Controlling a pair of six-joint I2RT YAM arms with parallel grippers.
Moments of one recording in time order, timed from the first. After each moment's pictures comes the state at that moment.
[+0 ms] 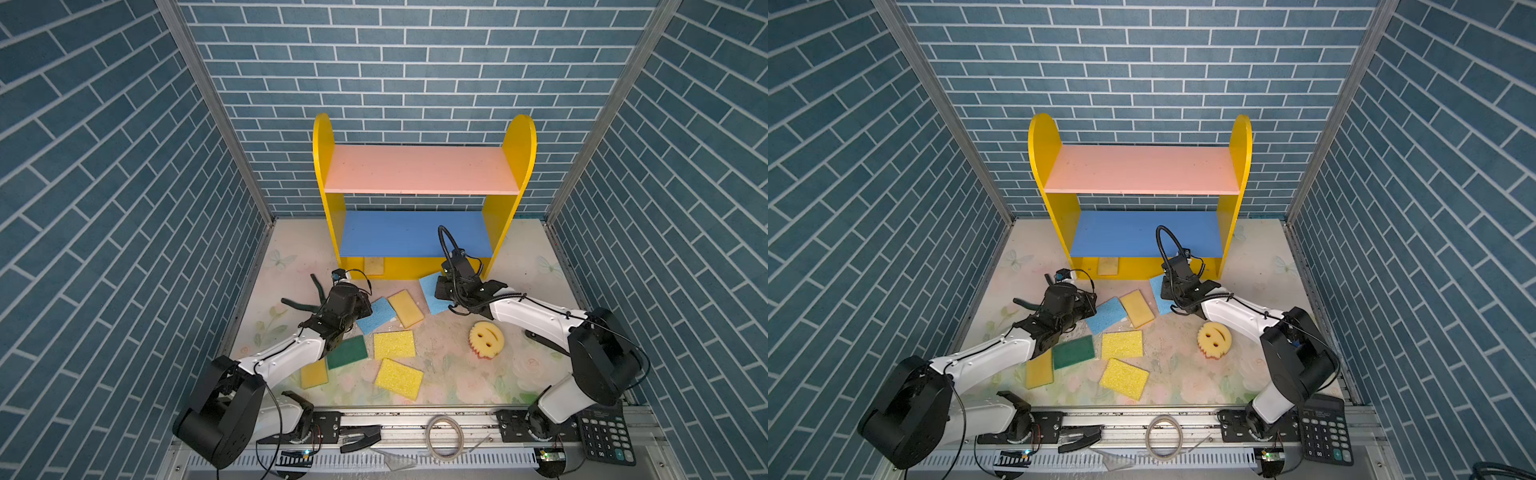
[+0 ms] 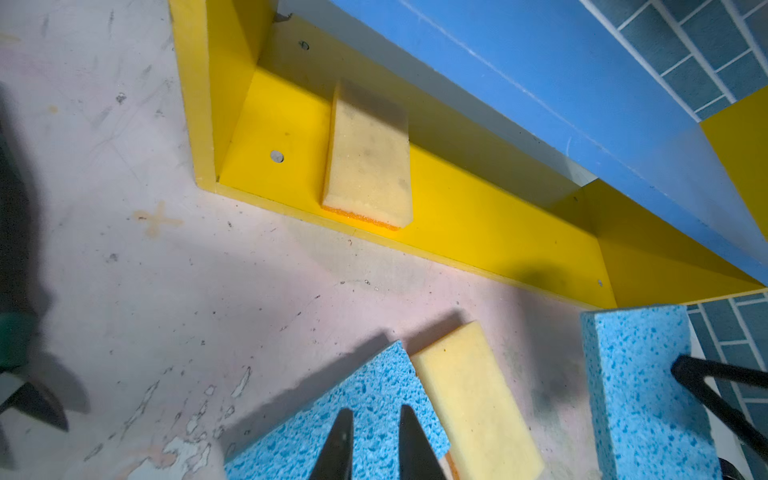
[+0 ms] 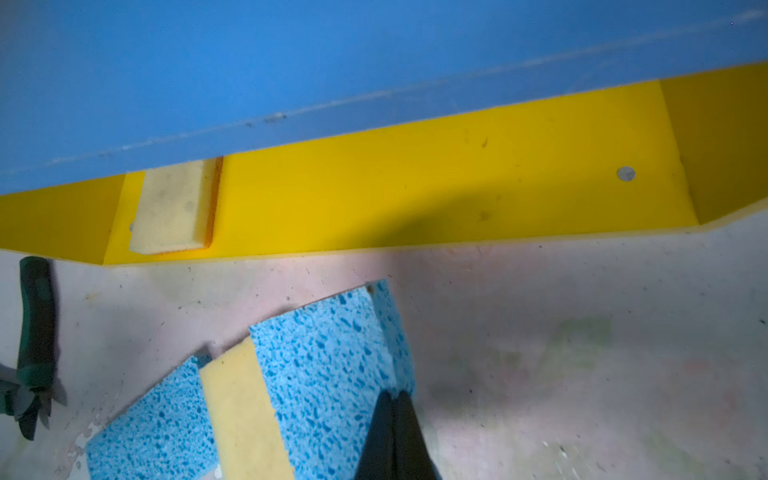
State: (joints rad) left arm -0.50 1.24 0.51 0.11 -0.12 -0.70; right arm 0.72 1.60 1.02 -0.21 0.22 0.62
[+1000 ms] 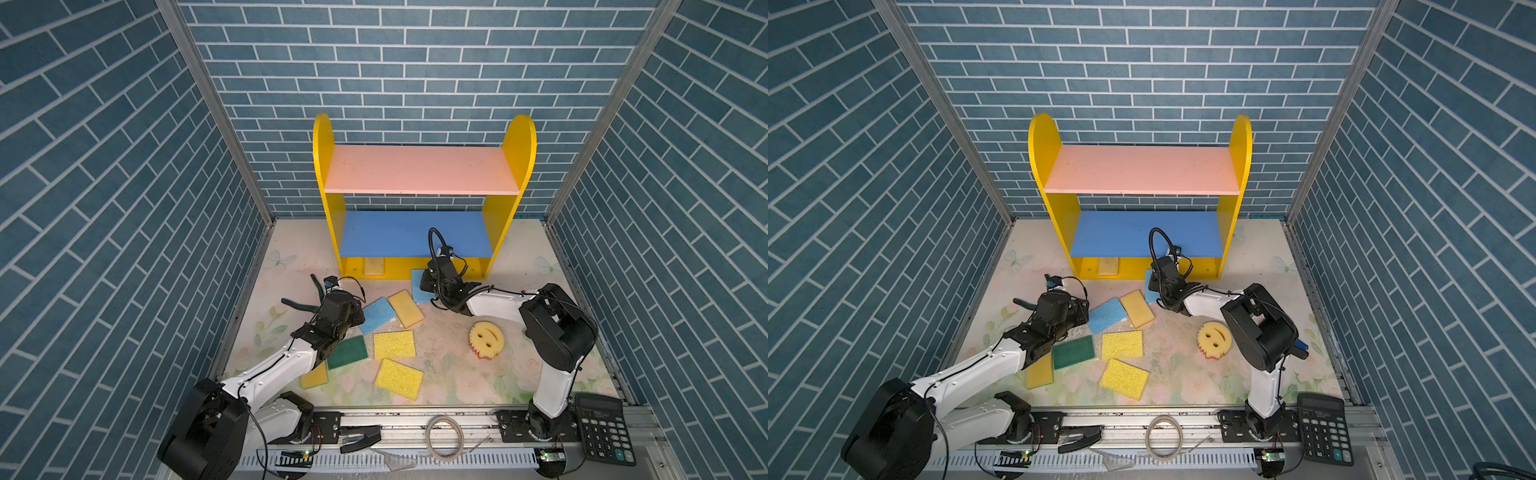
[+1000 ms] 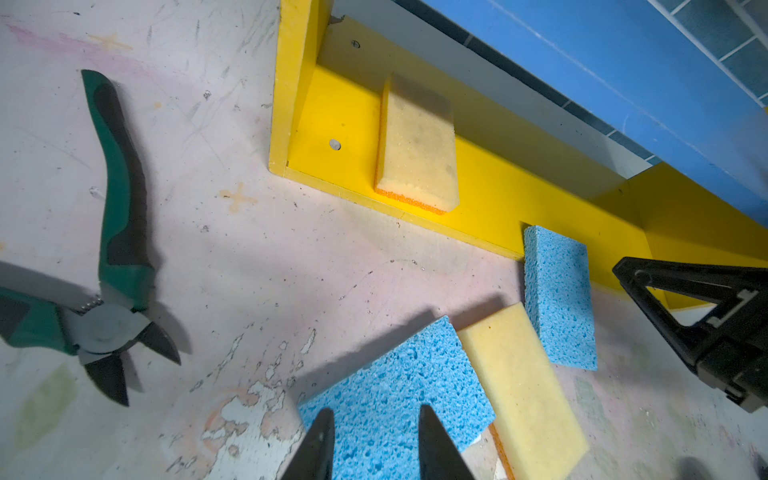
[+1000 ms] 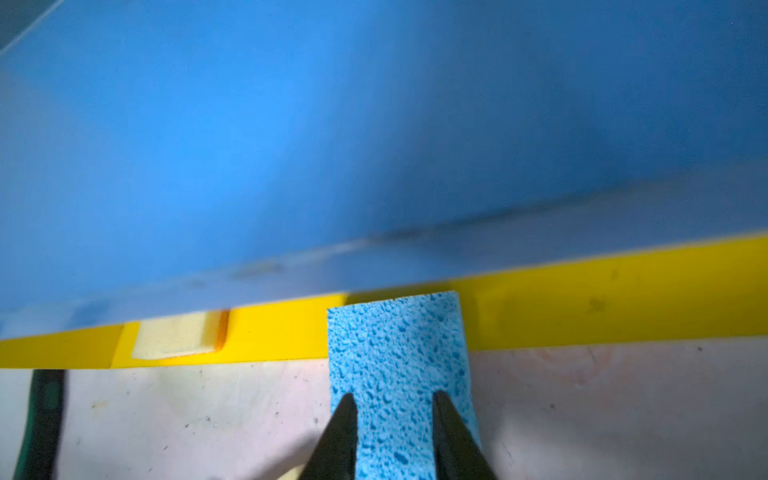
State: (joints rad) left arm -0.49 1.13 0.46 0.00 -0.18 -0.69; right arm 0.73 1.84 1.04 0.15 0.26 0.70
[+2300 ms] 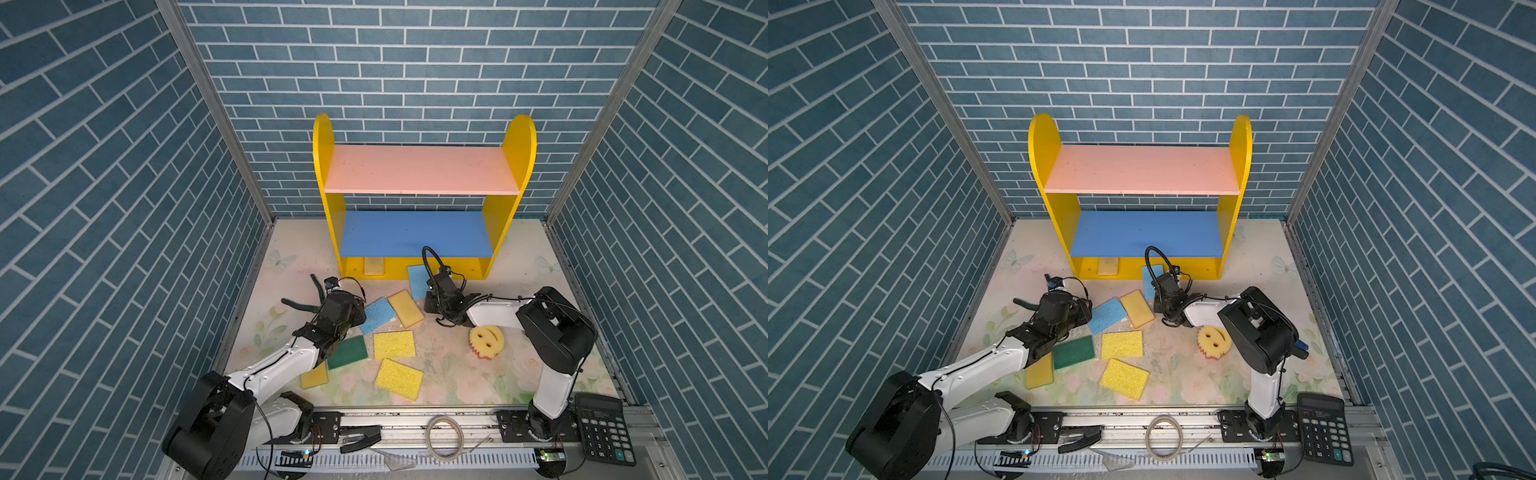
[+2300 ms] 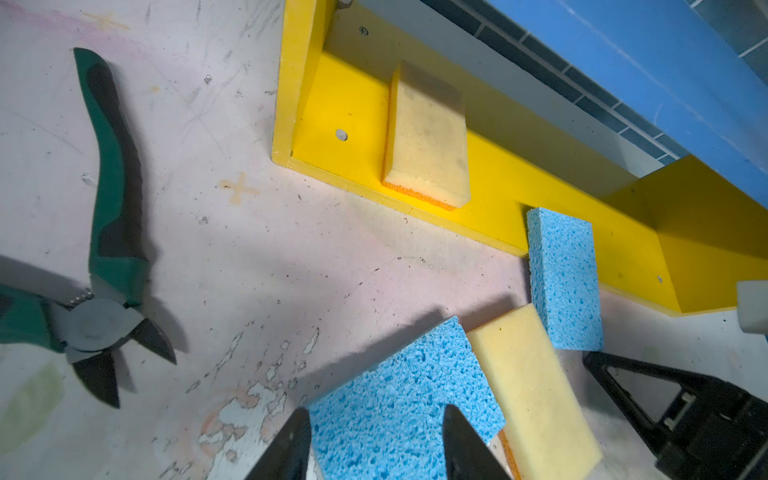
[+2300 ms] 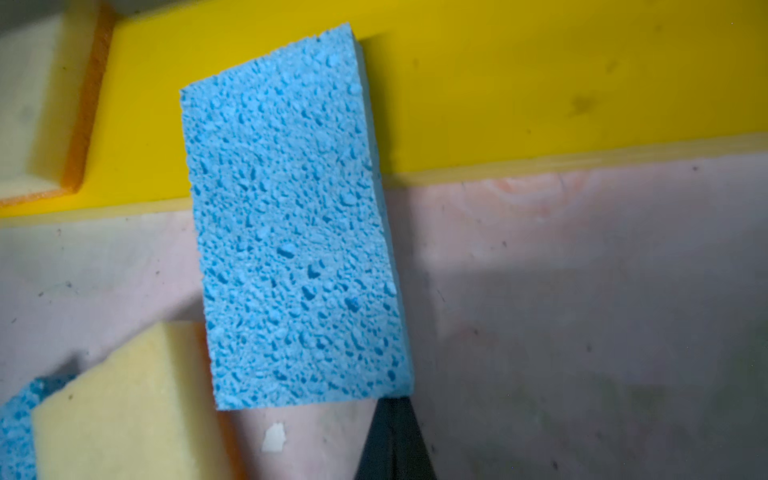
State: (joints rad) left arm -0.48 1.15 0.45 0.03 -0.18 -0.70; right arm 0.75 1.87 0.96 0.04 0.21 0.66
